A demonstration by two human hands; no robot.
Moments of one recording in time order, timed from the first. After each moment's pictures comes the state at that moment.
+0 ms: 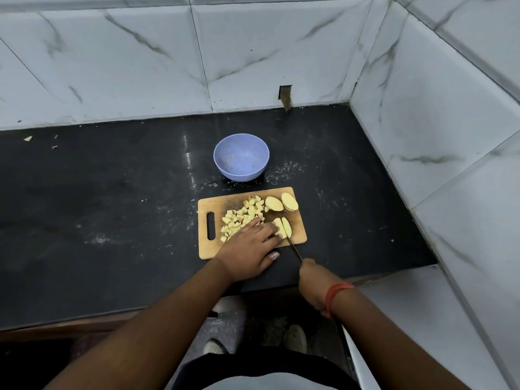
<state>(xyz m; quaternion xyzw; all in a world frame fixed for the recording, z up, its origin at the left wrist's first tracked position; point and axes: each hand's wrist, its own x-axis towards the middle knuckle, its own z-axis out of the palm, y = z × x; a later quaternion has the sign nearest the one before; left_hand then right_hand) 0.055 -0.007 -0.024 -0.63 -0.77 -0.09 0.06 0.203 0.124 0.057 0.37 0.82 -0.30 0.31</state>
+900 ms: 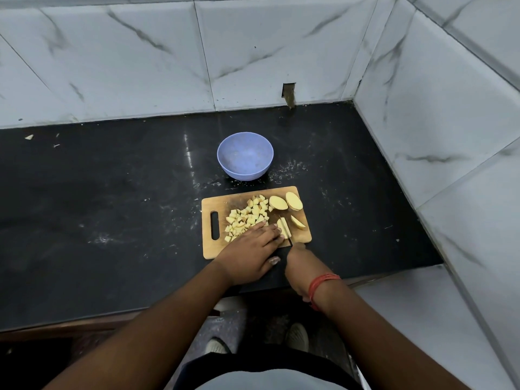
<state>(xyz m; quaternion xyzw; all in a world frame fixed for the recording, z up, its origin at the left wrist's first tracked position) 0.052 -0.017 -0.030 -0.63 -0.77 -0.10 0.00 0.167 0.103 0.056 0.31 0.89 -0.22 0.26</state>
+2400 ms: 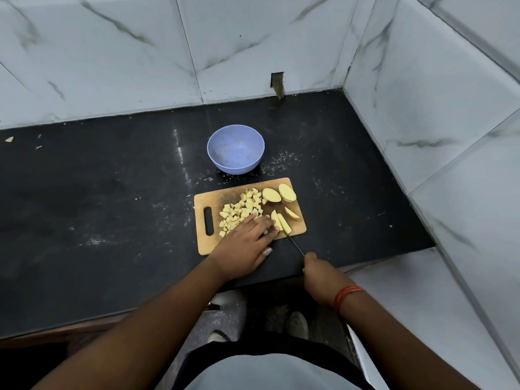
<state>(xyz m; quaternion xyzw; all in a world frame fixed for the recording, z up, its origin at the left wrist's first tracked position) 0.052 -0.020 -0.032 -0.63 -0.77 -0.08 0.03 0.218 0.126 0.032 0.28 0.88 -0.23 0.29</state>
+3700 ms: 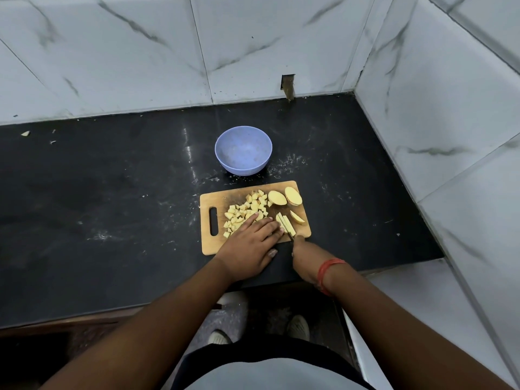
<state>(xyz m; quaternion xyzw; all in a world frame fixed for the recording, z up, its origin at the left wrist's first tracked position) 0.055 -0.016 -0.031 -0.62 -0.78 -0.06 0.04 0.168 0.135 0.030 0.27 0.90 -0.22 0.27</state>
